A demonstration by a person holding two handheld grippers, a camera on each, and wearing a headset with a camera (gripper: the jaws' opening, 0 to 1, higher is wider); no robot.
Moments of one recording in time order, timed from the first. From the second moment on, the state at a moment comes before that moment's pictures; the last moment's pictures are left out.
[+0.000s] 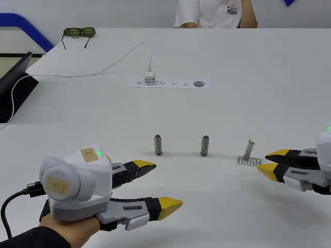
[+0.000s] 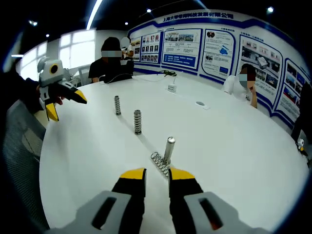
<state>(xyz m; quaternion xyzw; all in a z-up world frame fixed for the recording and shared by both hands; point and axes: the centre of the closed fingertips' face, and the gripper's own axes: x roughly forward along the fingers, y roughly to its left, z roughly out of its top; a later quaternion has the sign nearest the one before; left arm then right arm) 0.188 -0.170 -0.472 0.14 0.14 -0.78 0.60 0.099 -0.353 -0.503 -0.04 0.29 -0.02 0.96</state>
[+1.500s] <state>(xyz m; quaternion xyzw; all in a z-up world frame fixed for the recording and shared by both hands) 0.183 -0.170 -0.476 0.14 0.15 -0.78 0.60 0.112 -0.351 -0.535 -0.02 0.30 0.06 0.95</state>
